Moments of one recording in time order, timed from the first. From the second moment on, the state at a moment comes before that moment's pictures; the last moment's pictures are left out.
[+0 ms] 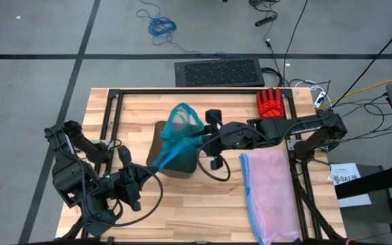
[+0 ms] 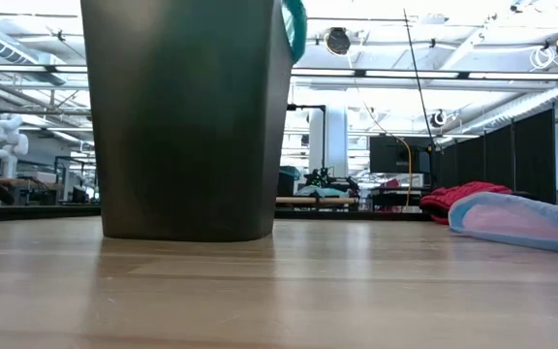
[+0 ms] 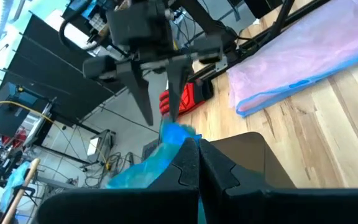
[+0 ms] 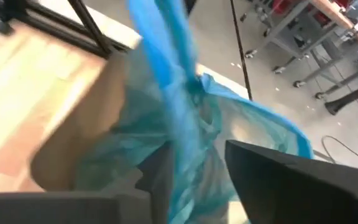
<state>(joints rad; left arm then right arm) -0.89 1.62 2.00 -1.40 -1.15 -0.20 0.21 1.61 1.69 -0.58 0.35 -0.34</state>
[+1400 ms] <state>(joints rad) -0.87 1.62 1.99 -1.34 -1.04 -0.25 -0.43 1.83 1.69 -0.48 -0.52 -0.05</state>
